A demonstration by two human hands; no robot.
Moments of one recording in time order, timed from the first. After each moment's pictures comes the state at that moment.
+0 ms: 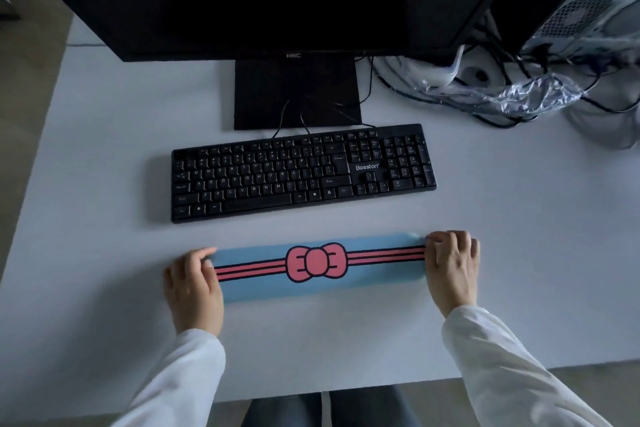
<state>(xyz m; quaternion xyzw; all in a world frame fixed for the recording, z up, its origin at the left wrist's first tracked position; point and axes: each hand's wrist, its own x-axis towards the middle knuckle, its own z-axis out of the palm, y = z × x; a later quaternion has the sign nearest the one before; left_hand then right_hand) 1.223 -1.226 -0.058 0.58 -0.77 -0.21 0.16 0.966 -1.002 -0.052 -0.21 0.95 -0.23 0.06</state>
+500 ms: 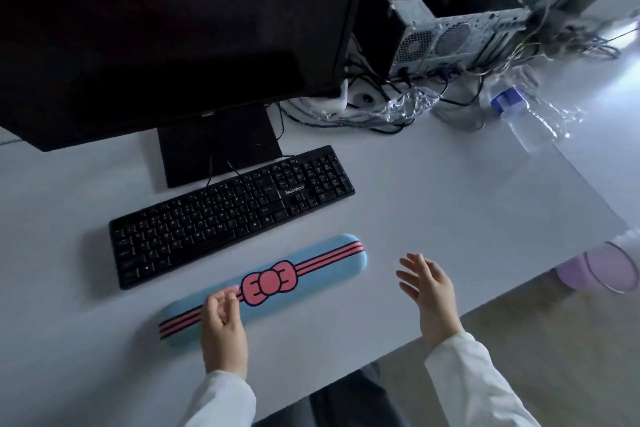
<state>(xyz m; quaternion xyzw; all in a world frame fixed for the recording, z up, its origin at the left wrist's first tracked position) 1.168 -1.156 -0.003 0.54 -0.62 -0.54 0.17 1.013 -0.956 0.030 0.22 0.71 -0.64 0.19</state>
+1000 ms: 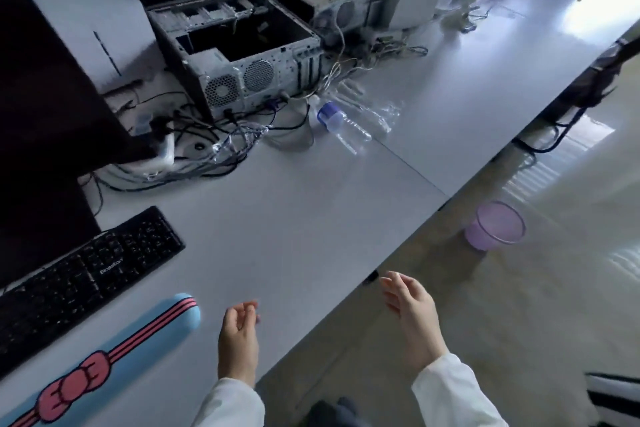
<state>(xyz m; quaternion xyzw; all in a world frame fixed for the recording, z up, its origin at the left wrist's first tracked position) 1.014 -0.931 0.022 0.41 -0.65 -0.64 0.04 0.956 -0.719 0.055 0.27 0.66 -0.69 0.08</state>
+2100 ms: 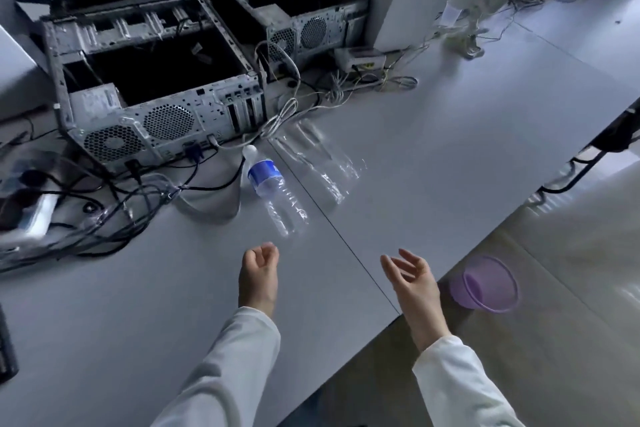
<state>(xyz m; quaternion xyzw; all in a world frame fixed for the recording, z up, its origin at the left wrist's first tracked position) 0.678 -0.781 0.043 0.42 -0.64 -0.64 0.02 0.658 -0.576 0.066 0.20 0.77 -0.60 0.11</state>
